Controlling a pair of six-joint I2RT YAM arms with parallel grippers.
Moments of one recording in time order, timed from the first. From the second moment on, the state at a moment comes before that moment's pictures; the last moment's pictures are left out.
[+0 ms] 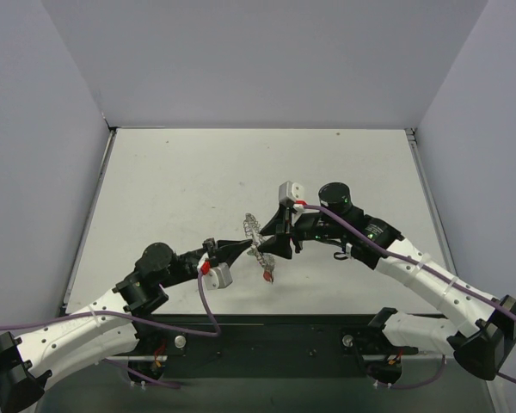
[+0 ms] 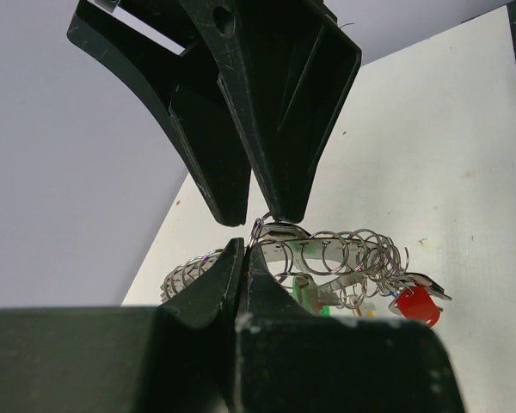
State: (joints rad) left arm -0.92 0.69 0.44 0.36 0.34 0.58; right arm 0.76 1.10 0.96 -0.23 -0.65 -0.16
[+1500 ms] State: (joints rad) left arm -0.91 0.70 0.44 0.35 0.33 0.58; right arm 0.76 1.11 0.93 -0.21 -0.61 -0.15
